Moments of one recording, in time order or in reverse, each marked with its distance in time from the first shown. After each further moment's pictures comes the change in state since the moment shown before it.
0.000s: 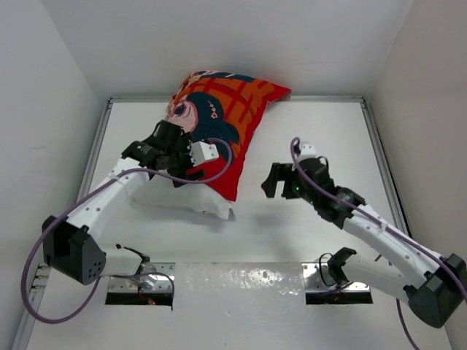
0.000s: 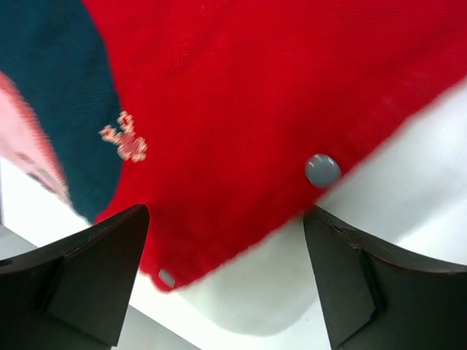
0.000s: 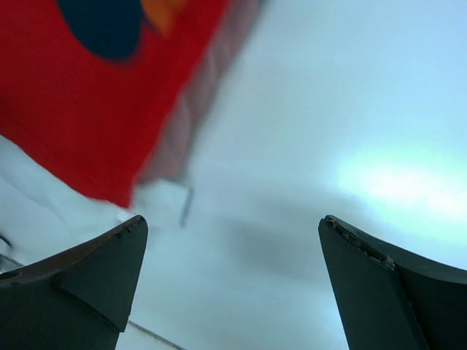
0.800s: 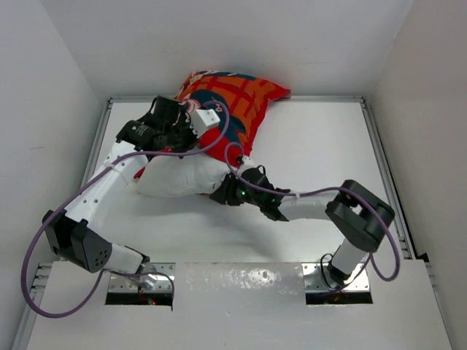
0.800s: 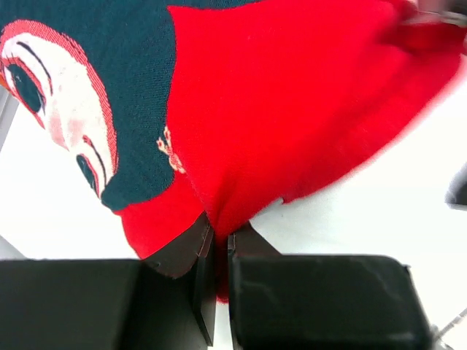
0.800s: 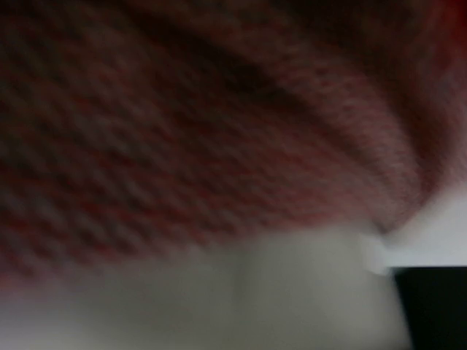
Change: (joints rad) left arm -0.006 0.107 0.261 -0.021 0.027 -0.282; right arm 0.265 0.678 -0.071 0.783 -0.183 0.325
